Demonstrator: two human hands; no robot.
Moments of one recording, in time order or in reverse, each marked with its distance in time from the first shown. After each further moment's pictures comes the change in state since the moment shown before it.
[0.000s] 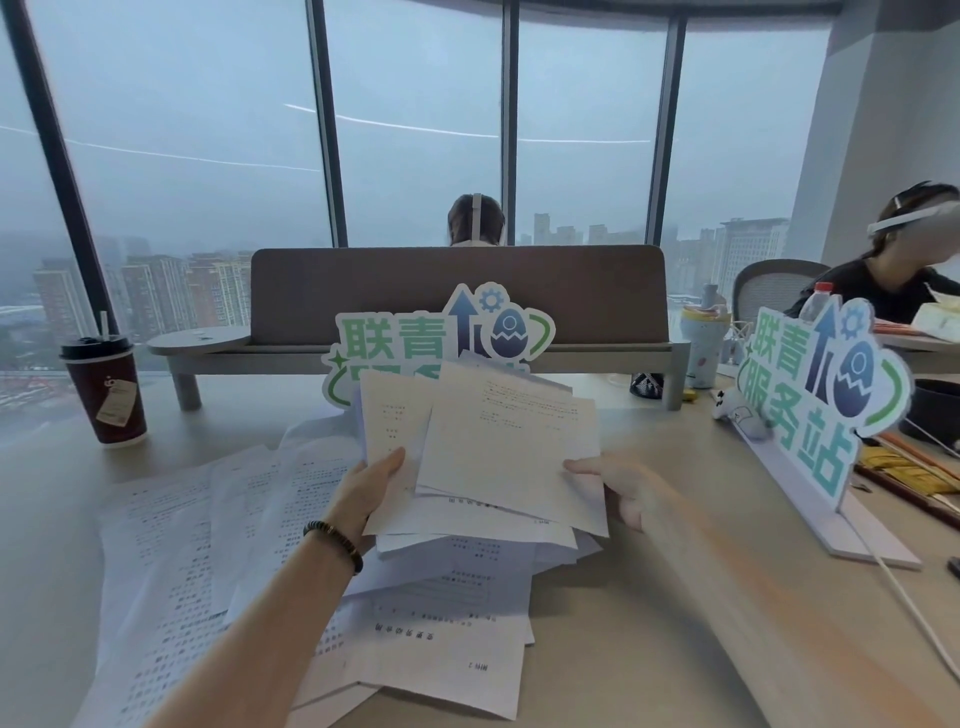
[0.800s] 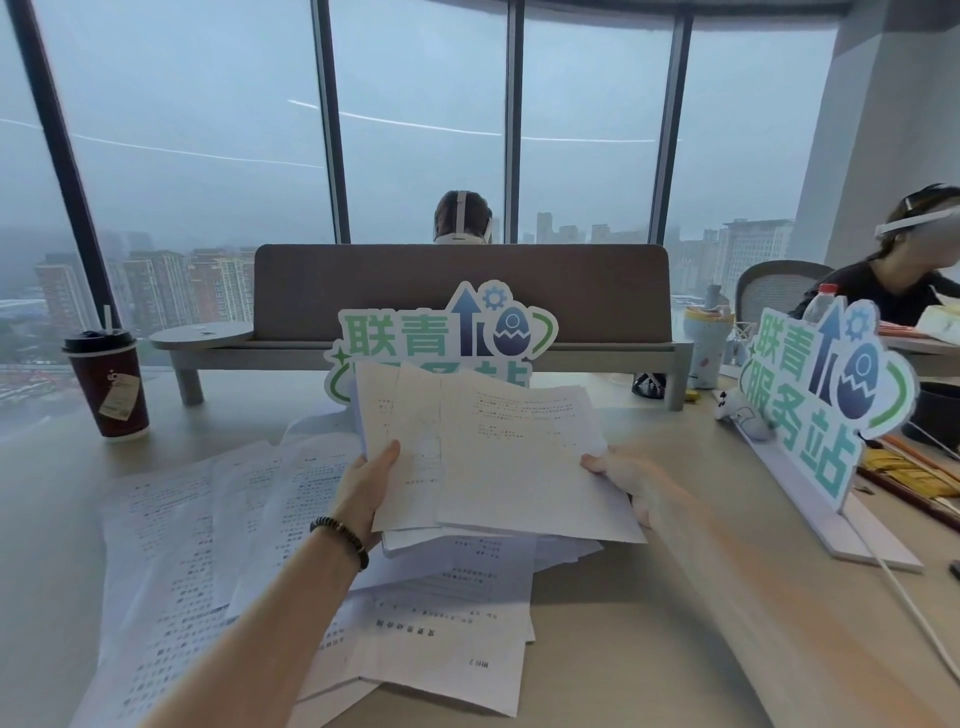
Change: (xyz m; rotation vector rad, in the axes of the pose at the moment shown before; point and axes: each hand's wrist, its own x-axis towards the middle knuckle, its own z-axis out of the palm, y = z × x) left_hand -0.007 0.002 0.006 -0.079 0.057 0.006; right_hand -0.005 -0.007 -0.005 -0.109 0.058 -0.025
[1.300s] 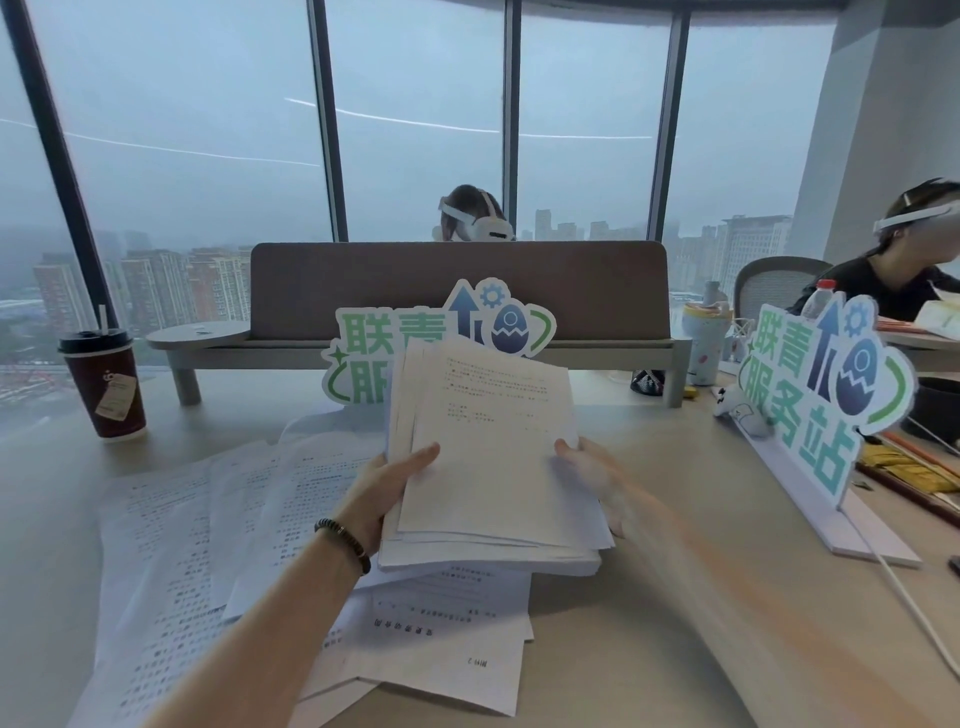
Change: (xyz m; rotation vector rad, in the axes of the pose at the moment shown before) left_hand -0.010 0.000 0.007 0.112 -0.232 0.019; right_hand -0.014 0.001 0.033 0.033 -0.084 -0.157
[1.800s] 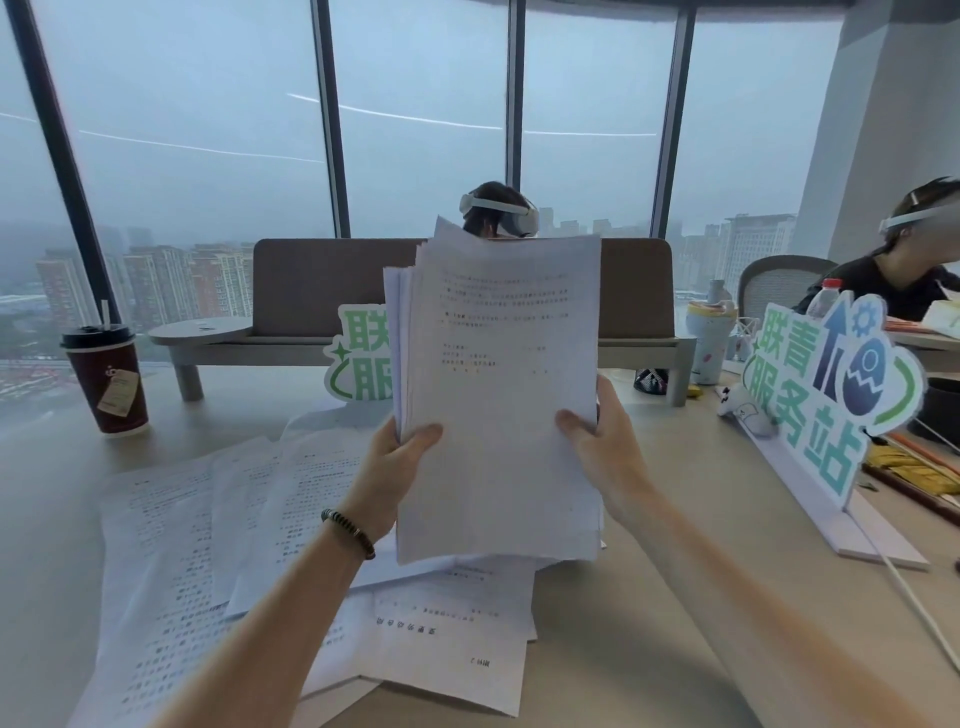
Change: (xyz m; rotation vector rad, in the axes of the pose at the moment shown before) left_hand -0.007 0.017 0.017 0.076 0.015 0.328; right_hand -0.028 -0.026 0.008 -0.018 0.110 -0.521
